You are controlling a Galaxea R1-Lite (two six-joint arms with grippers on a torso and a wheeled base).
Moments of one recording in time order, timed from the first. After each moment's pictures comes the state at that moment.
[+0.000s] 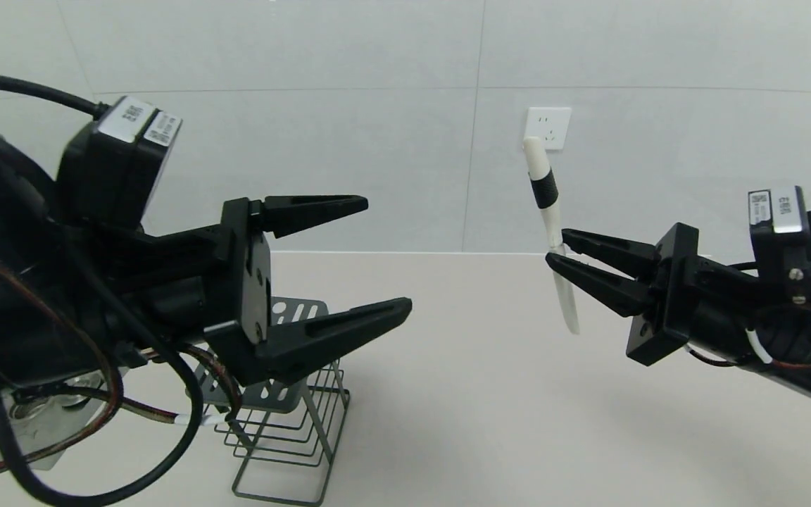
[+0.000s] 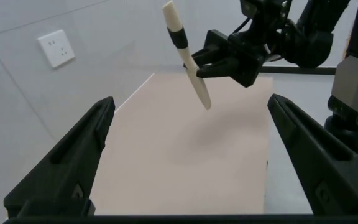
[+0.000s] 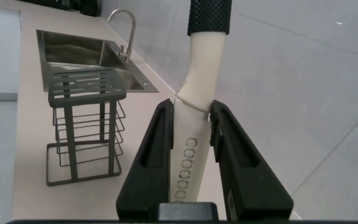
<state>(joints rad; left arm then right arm) -0.61 1.43 -0.67 -0.89 -0.68 0.10 0.45 1.63 -0.42 -1.40 0.61 -0.20</state>
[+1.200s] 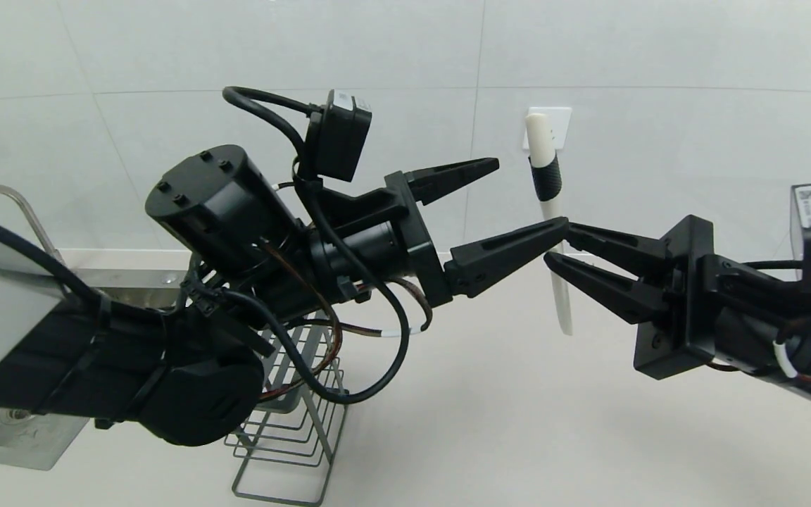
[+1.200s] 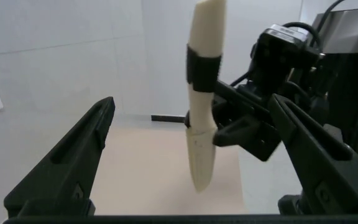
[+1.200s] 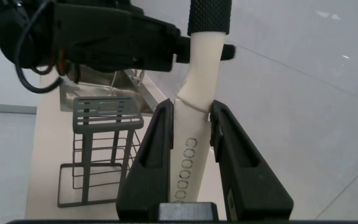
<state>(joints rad) -0.75 1.88 -0.96 -1.35 -0.65 -0.20 0.53 1.59 -0.42 -1.43 0.61 -0.20</state>
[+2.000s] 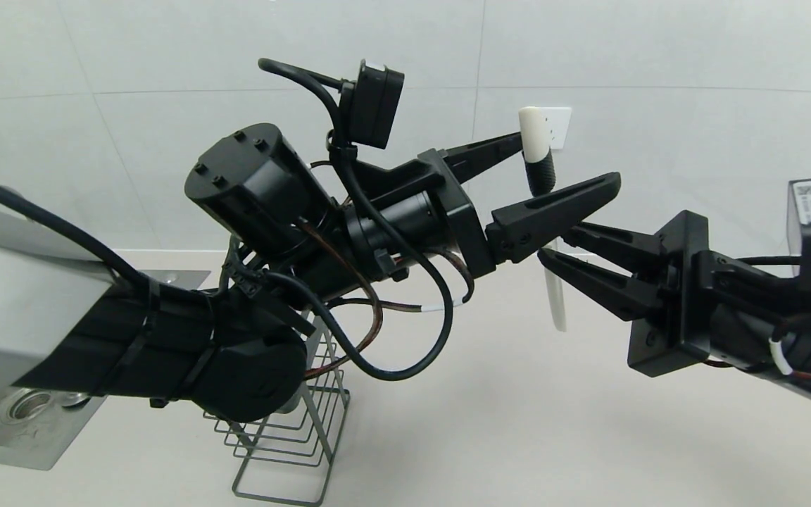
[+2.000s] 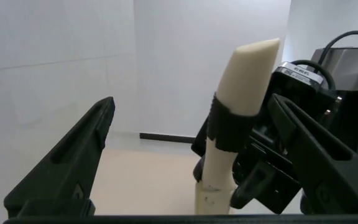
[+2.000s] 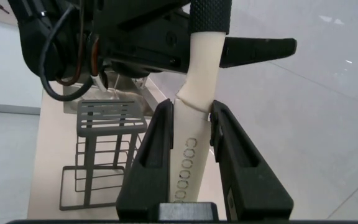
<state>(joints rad) -0.80 1.94 -1.11 -1.35 -0.62 -0.30 0.55 1.60 -0.45 -1.43 0.61 -0.20</state>
